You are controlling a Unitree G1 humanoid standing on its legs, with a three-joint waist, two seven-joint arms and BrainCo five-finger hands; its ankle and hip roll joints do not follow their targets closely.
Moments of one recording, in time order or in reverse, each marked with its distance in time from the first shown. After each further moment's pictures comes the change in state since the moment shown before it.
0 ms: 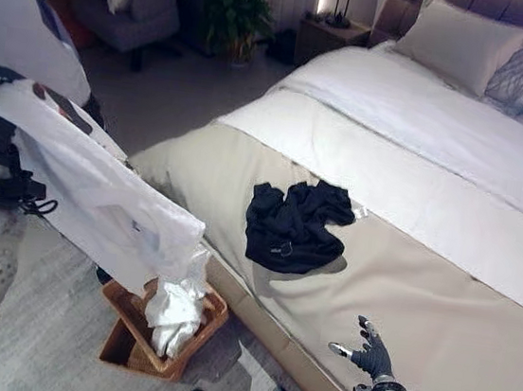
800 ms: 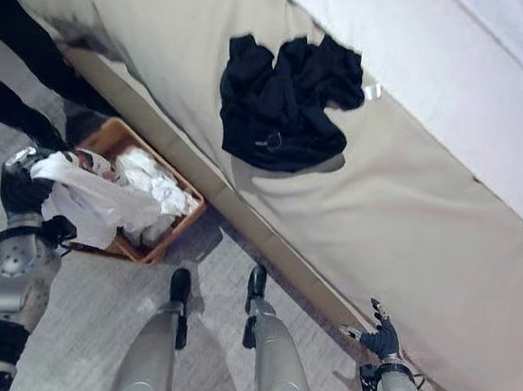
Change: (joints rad) left arm -0.063 -0.087 -0.066 0.319 0.120 0.042 0.170; right arm -0.111 -0.025 0.040 0.015 -0.003 -0.070 -0.107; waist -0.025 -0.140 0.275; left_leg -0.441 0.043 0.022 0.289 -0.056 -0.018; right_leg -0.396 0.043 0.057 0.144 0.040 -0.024
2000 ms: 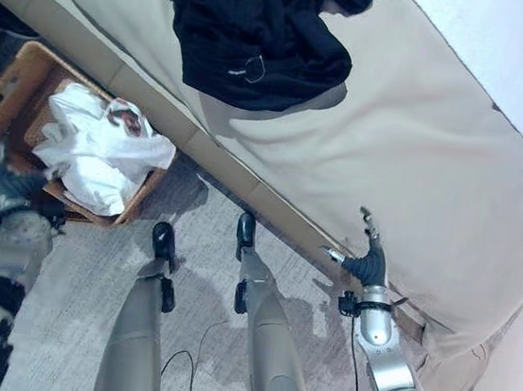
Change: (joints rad) left arm -0.068 0.067 -0.033 0.389 0.157 0.137 0.160; right arm -0.124 -0.053 0.029 -0.489 -0.076 -0.078 -0.253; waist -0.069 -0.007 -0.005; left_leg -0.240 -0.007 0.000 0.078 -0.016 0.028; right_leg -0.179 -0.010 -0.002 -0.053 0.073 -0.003
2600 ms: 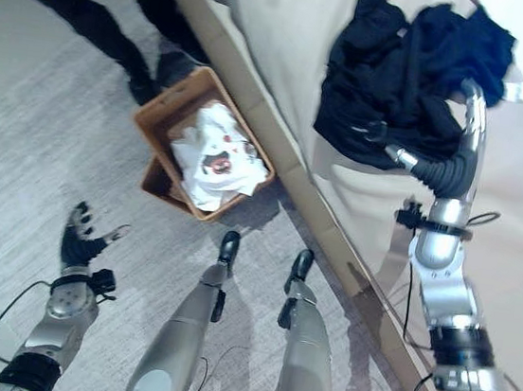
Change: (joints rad) left arm 0.239 -0.171 -0.279 -0.277 -0.089 -0.177 -0.263; right arm -0.554 -0.243 -0.027 0.357 -0.072 0.034 -0.092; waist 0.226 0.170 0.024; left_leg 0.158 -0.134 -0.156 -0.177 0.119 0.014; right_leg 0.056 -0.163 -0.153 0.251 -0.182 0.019
